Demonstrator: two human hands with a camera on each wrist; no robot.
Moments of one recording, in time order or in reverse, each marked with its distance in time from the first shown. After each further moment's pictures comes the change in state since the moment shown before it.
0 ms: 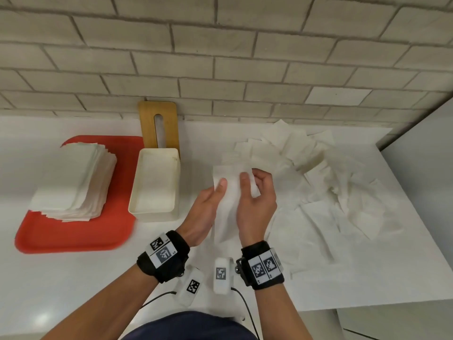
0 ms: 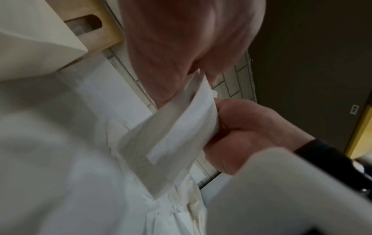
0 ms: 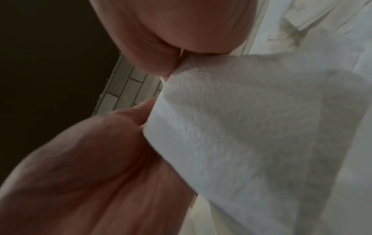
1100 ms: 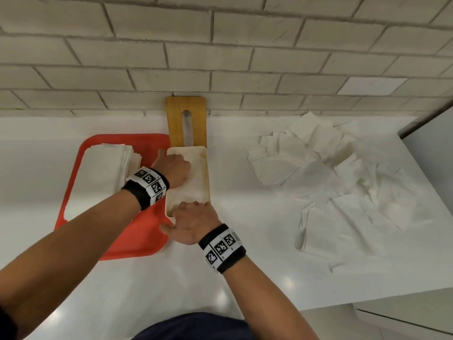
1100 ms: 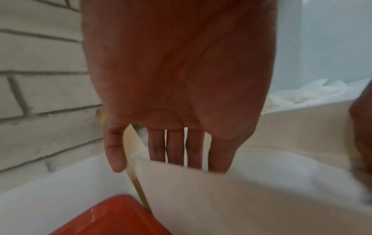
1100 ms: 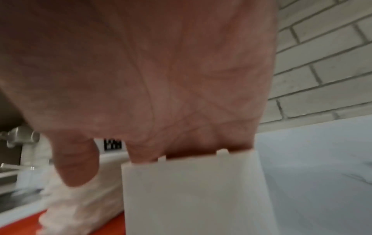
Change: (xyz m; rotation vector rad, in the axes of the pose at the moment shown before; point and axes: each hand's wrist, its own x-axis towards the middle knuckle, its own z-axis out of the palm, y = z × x) left_hand 0.109 0.055 -0.227 2.166 -0.200 0.065; right_hand -0.088 0.023 0.190 -1.224 -1.289 -0.262
